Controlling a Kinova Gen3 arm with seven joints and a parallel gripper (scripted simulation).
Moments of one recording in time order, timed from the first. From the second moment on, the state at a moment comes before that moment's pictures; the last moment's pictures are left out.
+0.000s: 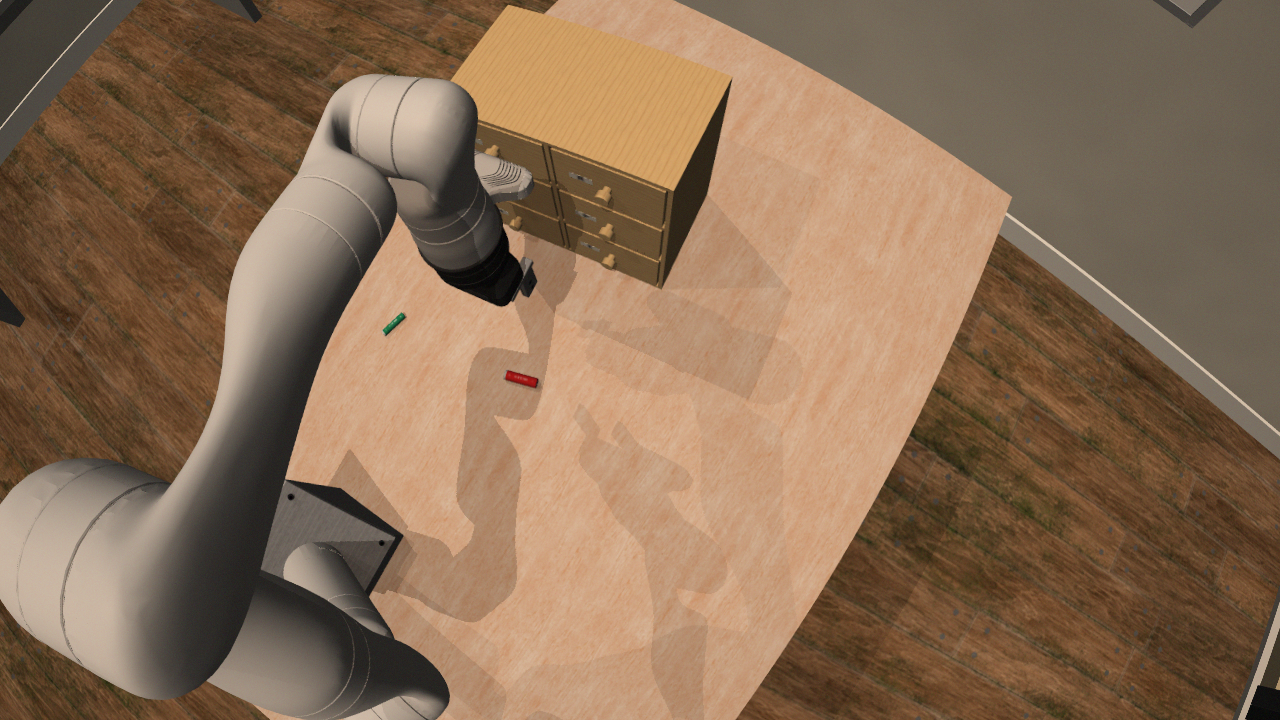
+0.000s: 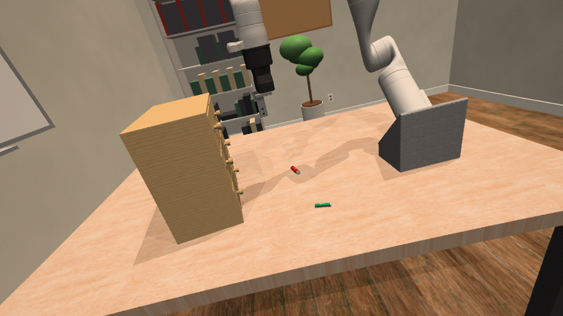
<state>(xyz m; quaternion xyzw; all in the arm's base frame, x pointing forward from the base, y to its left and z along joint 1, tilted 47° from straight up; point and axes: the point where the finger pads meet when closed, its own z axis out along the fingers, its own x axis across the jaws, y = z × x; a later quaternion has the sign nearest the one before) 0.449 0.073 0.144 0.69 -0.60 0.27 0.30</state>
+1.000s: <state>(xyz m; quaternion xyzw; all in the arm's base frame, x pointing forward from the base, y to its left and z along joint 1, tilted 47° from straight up) 0.452 0.065 0.161 0.69 -0.60 0.27 0.29</state>
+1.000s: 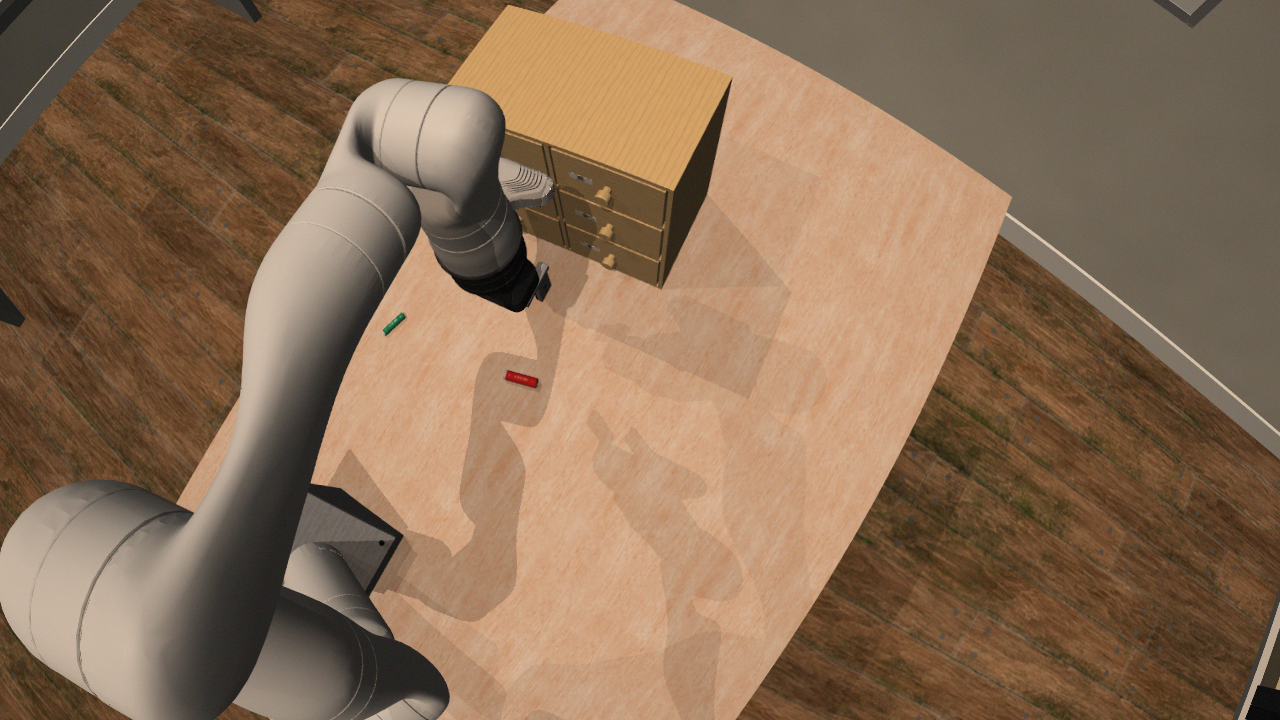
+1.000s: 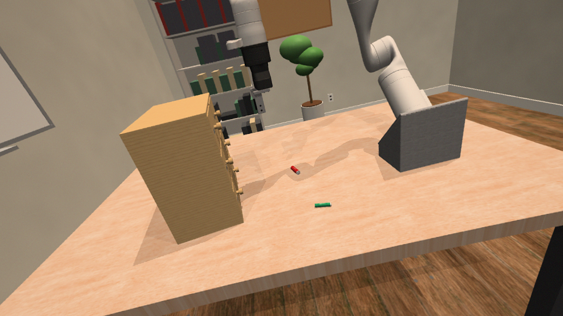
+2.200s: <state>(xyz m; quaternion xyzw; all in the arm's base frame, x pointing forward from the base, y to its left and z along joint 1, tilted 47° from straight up) 0.459 0.059 0.155 0.70 -0.59 0.30 0.26</state>
